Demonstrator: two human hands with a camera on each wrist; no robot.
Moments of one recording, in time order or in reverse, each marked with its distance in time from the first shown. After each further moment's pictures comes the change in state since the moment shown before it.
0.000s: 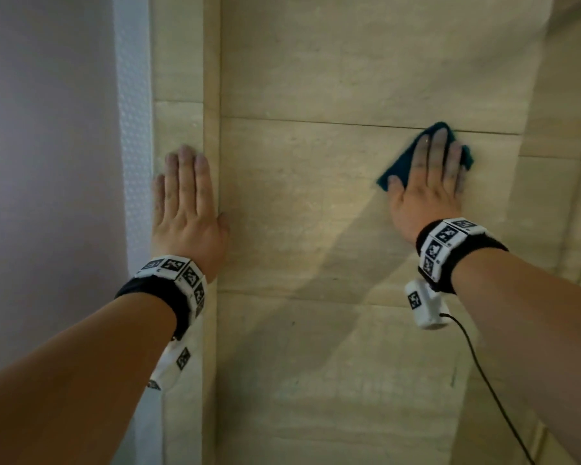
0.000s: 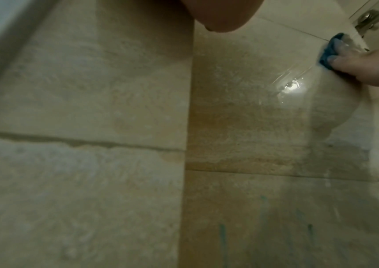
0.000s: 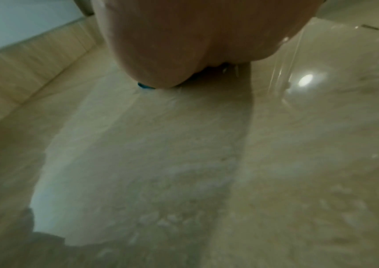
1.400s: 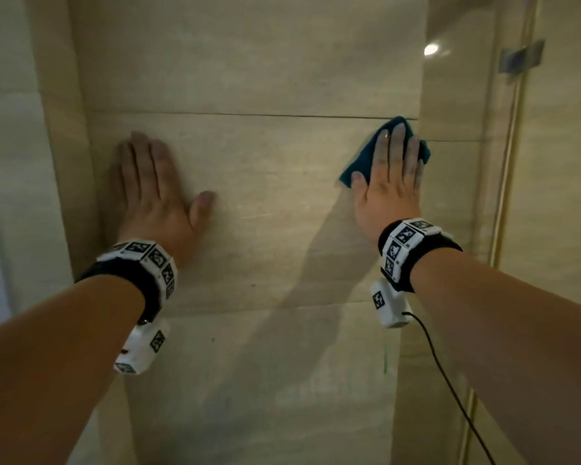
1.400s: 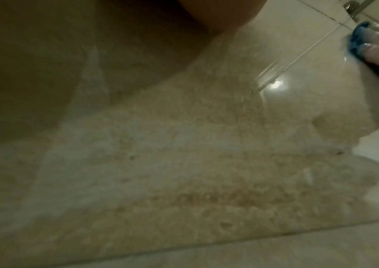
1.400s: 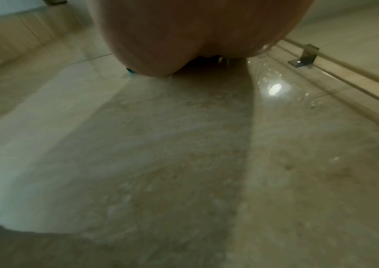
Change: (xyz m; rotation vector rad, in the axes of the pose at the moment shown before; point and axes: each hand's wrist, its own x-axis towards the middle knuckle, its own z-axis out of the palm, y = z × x) left_hand 0.058 0.078 0.065 -0.115 -0.142 0.032; right_hand 0.008 0.089 0.010 0.013 0.116 -0.009
